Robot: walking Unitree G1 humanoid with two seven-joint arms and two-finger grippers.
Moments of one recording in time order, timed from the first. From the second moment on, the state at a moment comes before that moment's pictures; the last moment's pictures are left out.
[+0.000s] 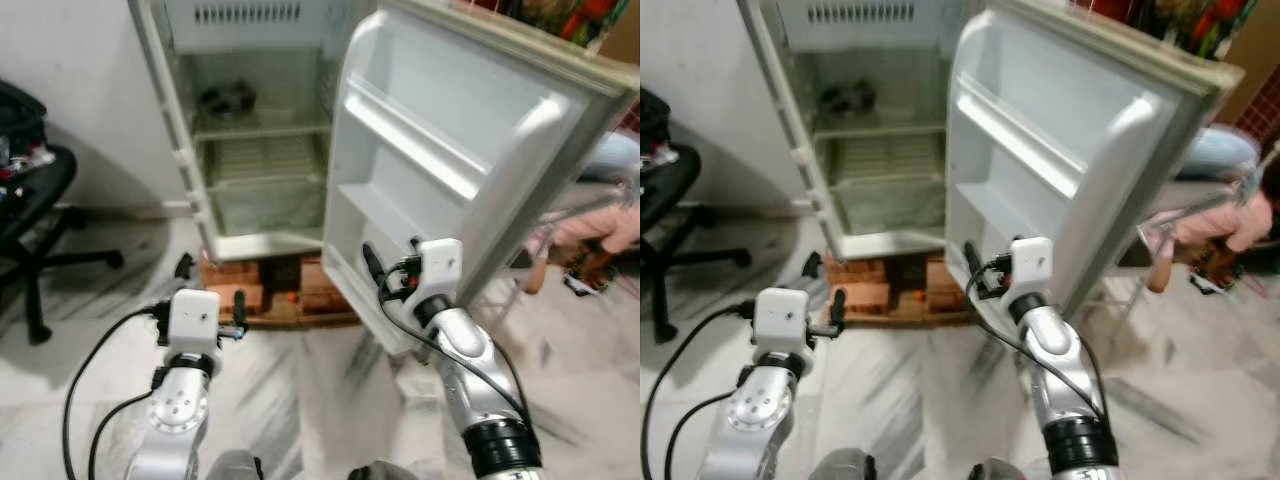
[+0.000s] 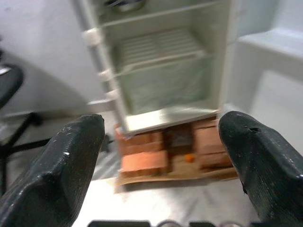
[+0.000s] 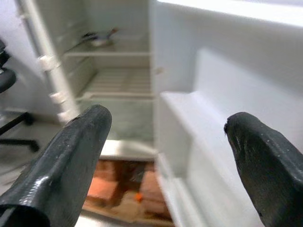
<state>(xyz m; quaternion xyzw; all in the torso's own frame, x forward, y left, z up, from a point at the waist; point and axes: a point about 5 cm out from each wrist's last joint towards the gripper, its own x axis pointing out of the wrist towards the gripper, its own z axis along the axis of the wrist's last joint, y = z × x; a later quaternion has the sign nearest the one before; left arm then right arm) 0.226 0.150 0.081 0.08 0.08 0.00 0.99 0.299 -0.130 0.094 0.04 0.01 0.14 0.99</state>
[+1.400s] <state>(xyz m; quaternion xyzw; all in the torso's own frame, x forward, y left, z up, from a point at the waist) 0.226 0.172 0.078 0.12 0.10 0.04 0.99 0.364 -0.102 0.141 0.06 0.00 0.14 0.99</state>
